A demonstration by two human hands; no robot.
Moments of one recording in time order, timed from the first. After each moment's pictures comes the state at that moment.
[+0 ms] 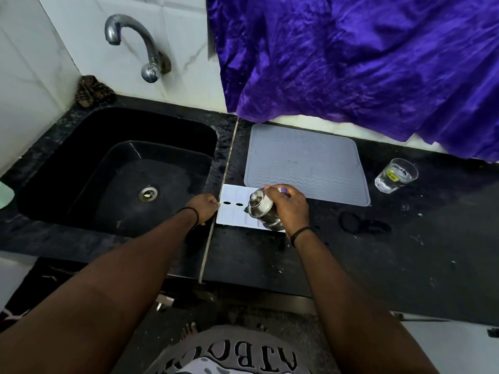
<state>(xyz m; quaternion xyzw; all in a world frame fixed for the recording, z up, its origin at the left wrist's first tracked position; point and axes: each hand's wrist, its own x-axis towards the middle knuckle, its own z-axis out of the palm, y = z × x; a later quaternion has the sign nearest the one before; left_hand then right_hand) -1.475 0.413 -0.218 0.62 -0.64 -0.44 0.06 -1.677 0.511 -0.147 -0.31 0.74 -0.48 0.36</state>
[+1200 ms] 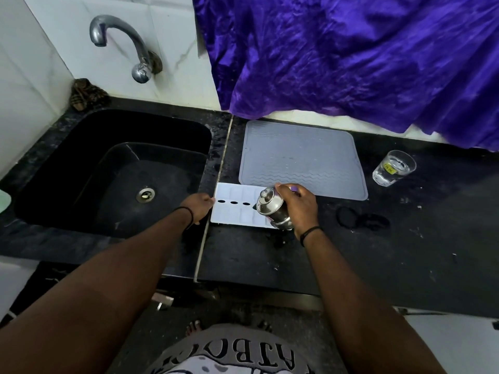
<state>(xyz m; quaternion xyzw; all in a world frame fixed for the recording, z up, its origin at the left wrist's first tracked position) -1.477 0.412 -0.221 0.64 -0.63 -0.45 0.06 -1.708 0.528 -0.143 -0.25 0.72 -0.52 0.39</state>
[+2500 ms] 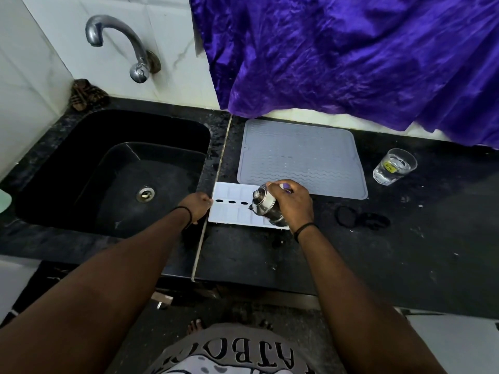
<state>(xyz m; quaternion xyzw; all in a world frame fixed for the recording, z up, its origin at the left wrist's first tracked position) -1.479 0.413 -0.218 0.64 -0.64 -0.43 0.04 -1.707 0.518 -0.147 -0.34 0.74 -0.46 0.34</state>
